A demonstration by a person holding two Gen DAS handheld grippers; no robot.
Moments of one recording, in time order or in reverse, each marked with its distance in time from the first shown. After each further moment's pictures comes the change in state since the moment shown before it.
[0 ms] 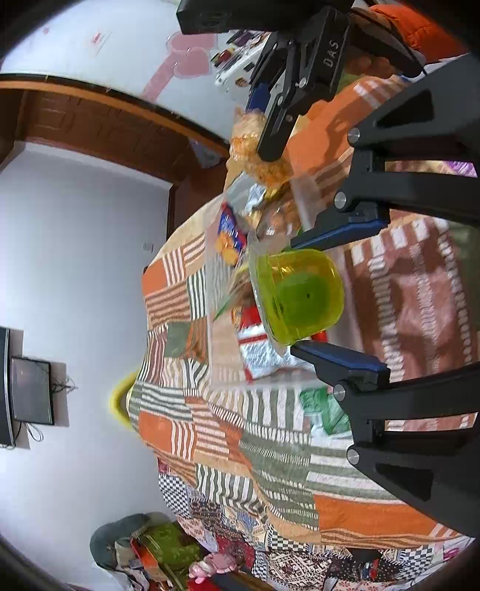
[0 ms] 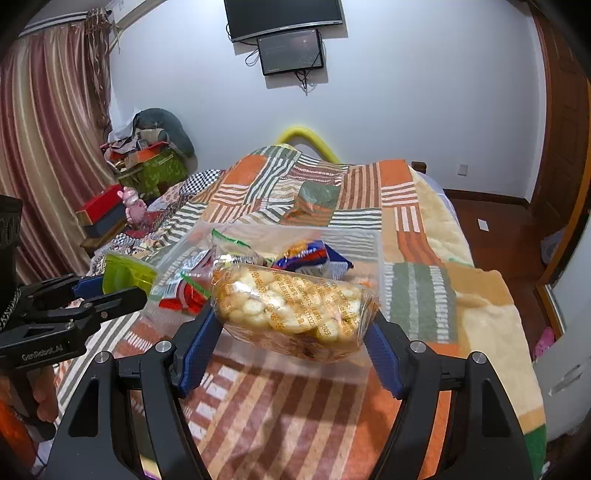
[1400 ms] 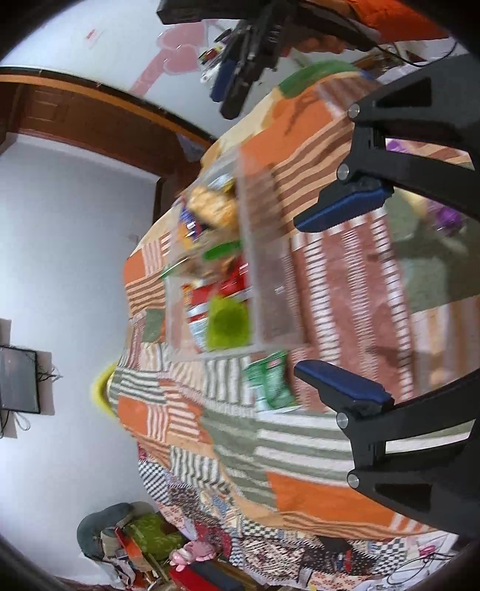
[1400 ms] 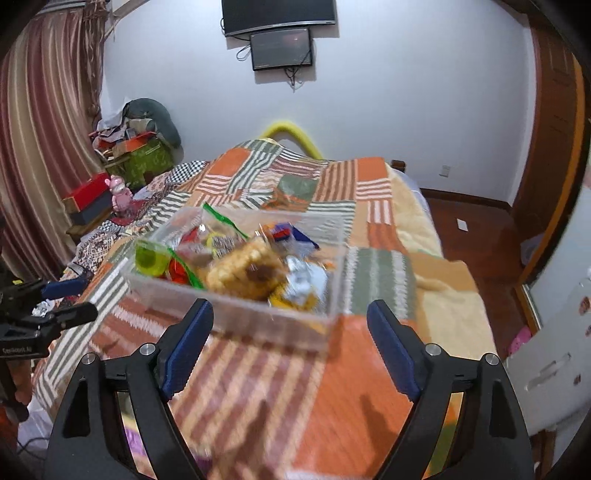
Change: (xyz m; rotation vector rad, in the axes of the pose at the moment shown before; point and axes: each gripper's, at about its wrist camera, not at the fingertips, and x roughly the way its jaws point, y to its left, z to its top) left arm -0.039 0.004 -0.056 -0.007 0.067 0.009; right arm -0.047 -0.019 -0.020 -0.028 0.029 -0.079
